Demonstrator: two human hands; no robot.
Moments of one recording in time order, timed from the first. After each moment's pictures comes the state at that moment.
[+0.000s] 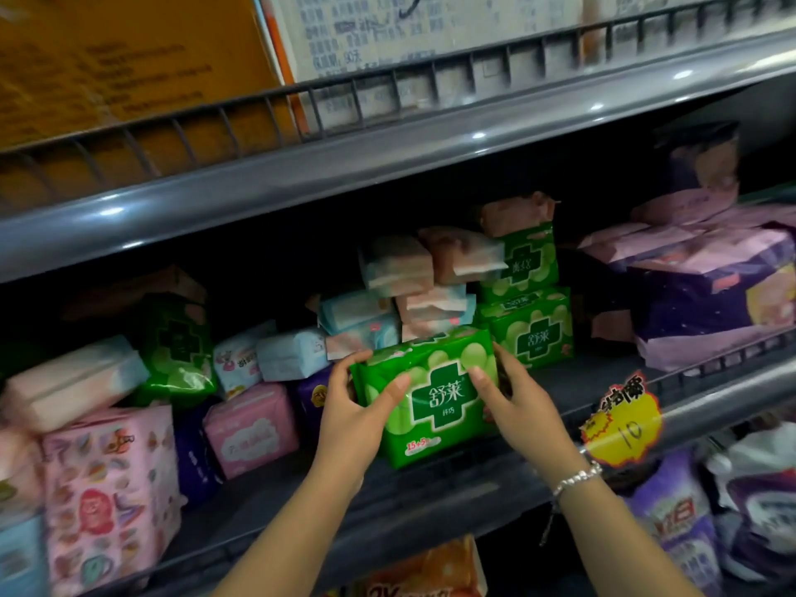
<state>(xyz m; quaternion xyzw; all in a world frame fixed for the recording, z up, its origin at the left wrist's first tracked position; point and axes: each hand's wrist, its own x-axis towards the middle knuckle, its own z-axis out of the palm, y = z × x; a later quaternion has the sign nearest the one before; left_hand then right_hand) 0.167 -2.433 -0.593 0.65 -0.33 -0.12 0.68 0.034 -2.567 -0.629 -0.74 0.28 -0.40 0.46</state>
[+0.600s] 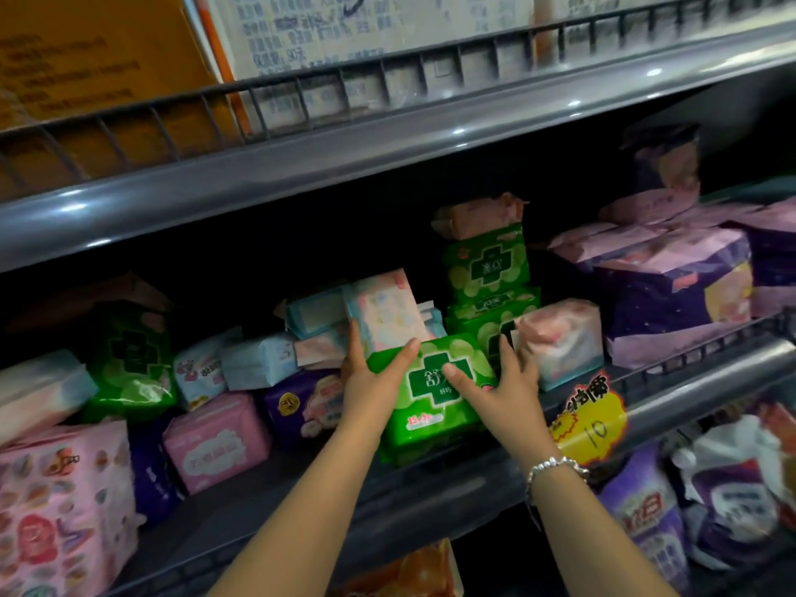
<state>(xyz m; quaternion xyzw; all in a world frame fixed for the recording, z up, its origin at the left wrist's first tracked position) 0.146 -2.497 -0.577 0.75 -0.28 -0.13 0.58 0.029 -2.590 -0.631 -0.70 0.35 -0.40 0.47</state>
